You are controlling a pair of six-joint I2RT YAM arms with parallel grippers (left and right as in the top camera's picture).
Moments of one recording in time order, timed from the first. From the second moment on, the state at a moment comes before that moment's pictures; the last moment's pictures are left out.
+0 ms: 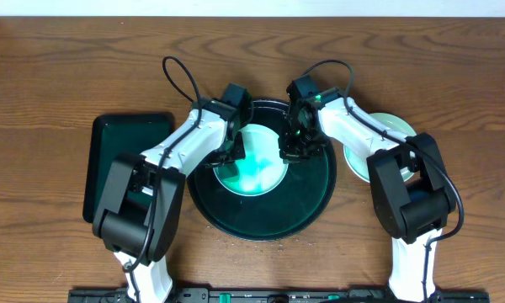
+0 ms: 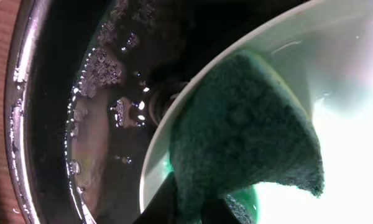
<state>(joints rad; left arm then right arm) -0.40 1.94 1.28 -0.90 -0.08 -0.59 0.45 2.12 1.47 -0.88 -0.37 0.44</state>
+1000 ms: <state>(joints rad) -0.34 1.94 1.27 -0.80 0.17 -0.33 0.45 2.12 1.47 -0.88 -0.37 0.44</state>
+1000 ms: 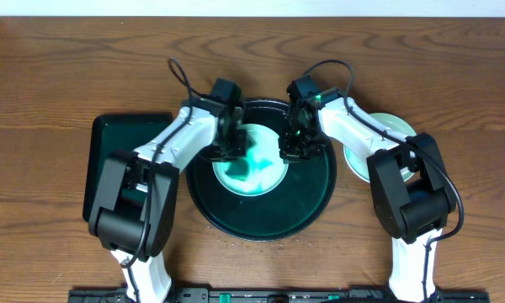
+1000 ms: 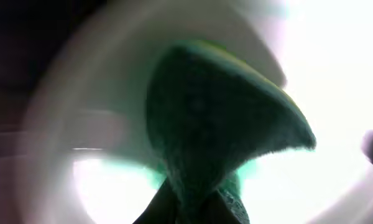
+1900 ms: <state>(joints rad) -0.02 1.78 1.56 -1.22 -0.15 -0.38 0.50 2.02 1.47 -0.83 -0.18 0.38</state>
